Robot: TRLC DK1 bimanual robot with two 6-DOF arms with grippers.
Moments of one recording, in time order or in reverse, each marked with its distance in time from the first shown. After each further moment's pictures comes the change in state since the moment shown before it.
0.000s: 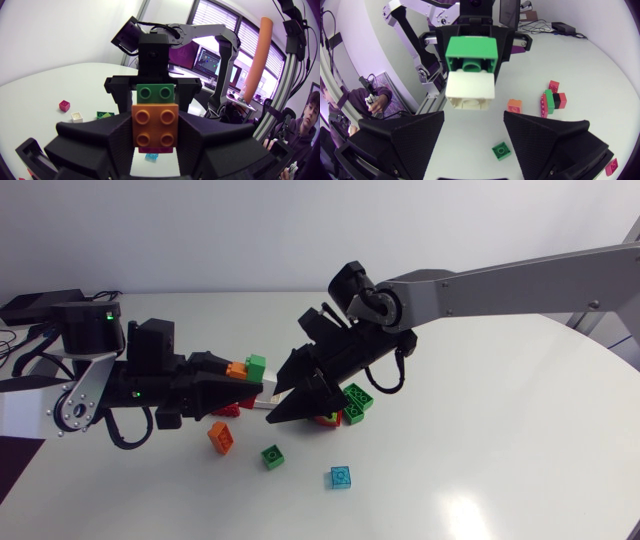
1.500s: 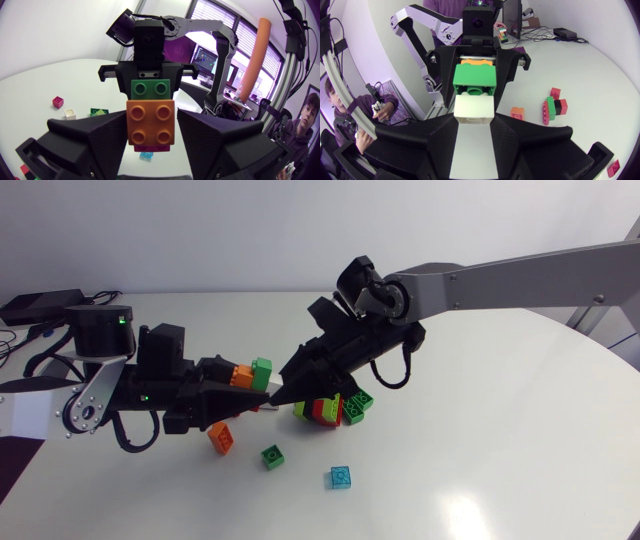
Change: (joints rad) left arm -0.033 0.021 0.000 -0.008 0.000 0.000; right arm -0.031 0.000 0.020 -0.033 -0.088 -0.007
